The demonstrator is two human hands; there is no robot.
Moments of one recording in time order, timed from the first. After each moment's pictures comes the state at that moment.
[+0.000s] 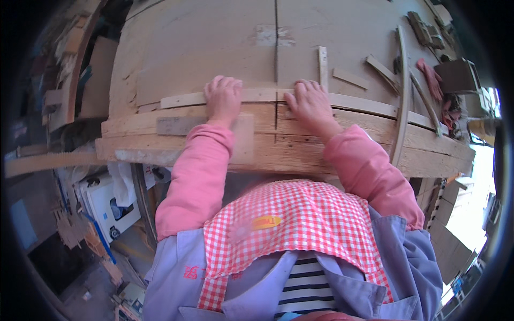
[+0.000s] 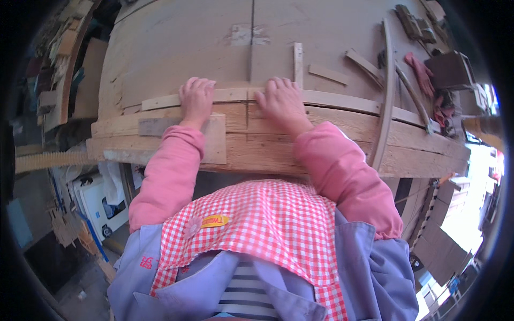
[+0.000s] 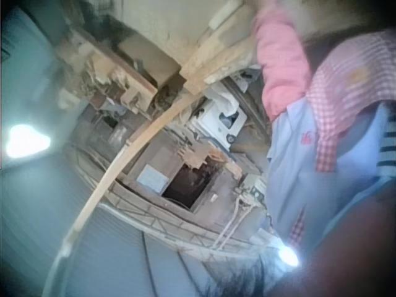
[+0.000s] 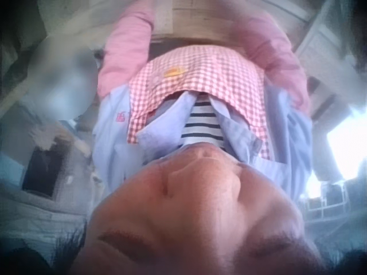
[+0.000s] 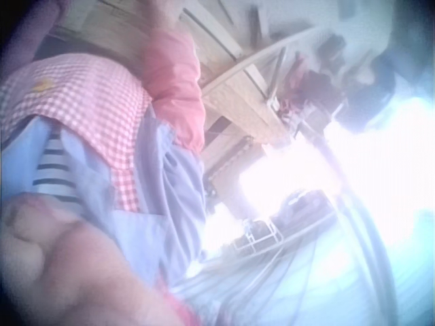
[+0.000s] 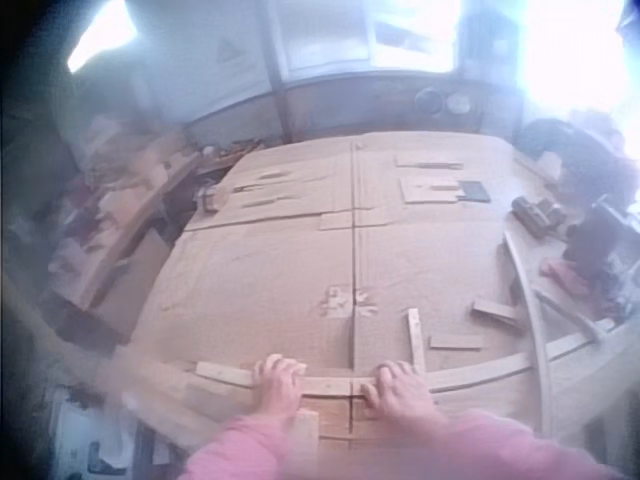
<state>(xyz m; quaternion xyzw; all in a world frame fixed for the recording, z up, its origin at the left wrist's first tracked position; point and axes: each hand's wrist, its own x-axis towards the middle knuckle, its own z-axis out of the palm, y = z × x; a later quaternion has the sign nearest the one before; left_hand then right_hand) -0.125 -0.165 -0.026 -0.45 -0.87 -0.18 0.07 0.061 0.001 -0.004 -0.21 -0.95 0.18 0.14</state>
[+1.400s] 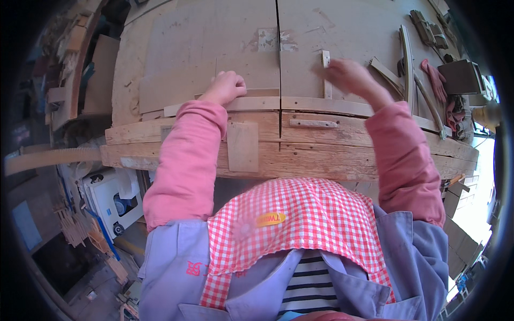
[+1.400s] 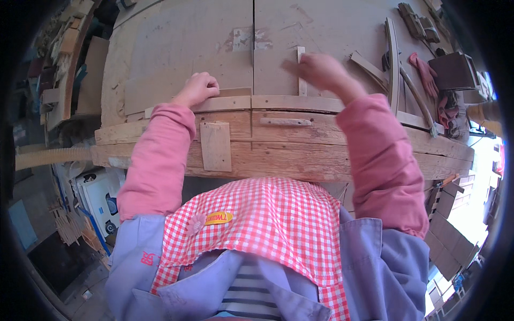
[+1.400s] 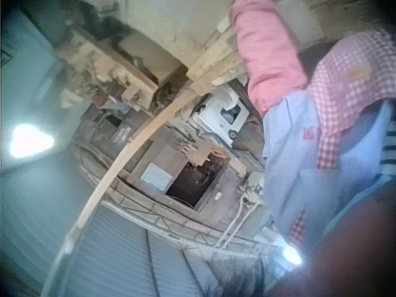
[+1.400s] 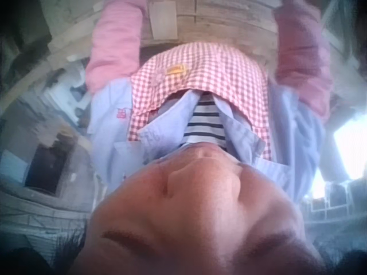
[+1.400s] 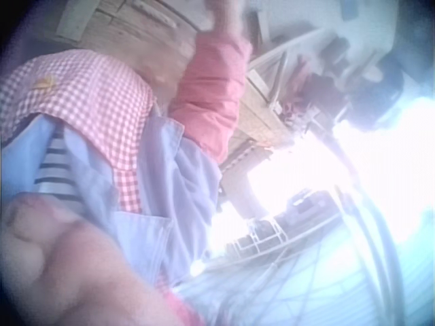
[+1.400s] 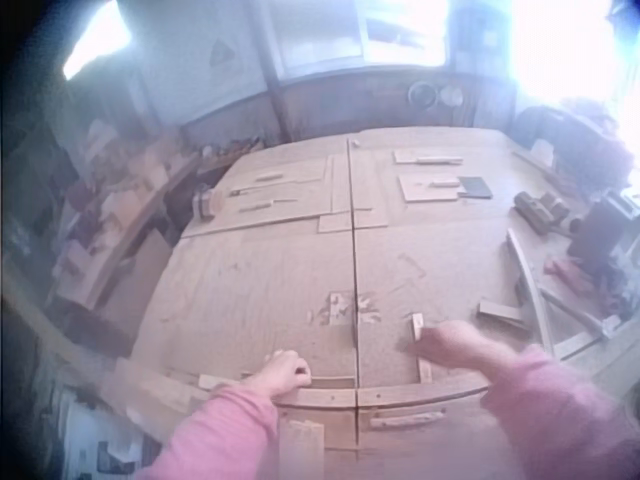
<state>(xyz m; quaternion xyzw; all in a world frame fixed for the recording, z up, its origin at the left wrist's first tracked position) -0.186 -0.129 0.000 -0.46 -0.84 -0.06 -0.29 0.051 0.133 0.035 -0.22 -0.93 0.27 -0.13</state>
